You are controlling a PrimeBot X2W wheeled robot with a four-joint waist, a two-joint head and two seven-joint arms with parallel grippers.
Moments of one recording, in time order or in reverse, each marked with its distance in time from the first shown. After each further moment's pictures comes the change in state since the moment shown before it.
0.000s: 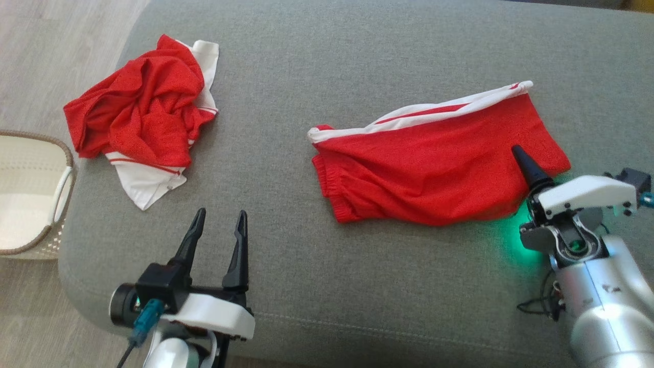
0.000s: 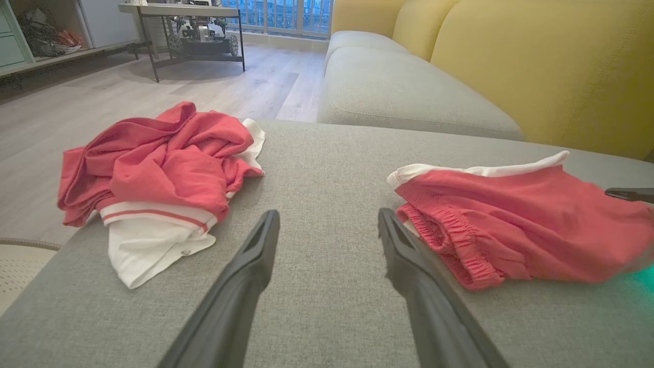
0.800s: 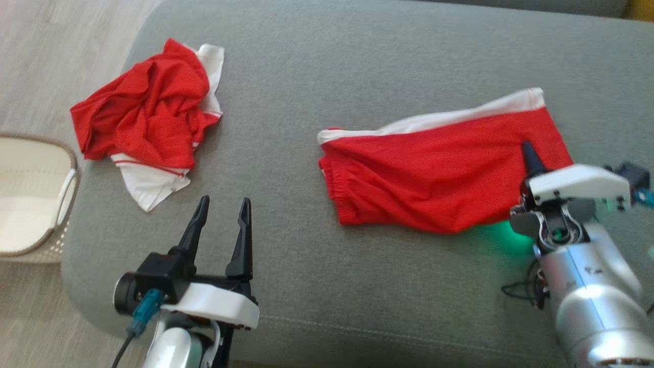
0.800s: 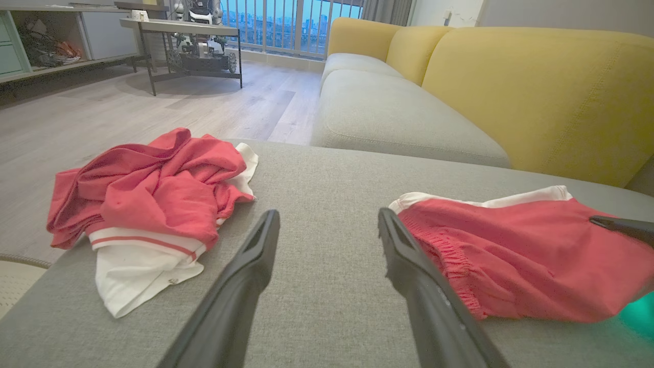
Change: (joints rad) left arm -0.035 -0.001 -0.027 -0.012 -0.045 0.017 0.000; right arm -0.133 0.022 -0.019 0.184 -0.064 0.001 -0.194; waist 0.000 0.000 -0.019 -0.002
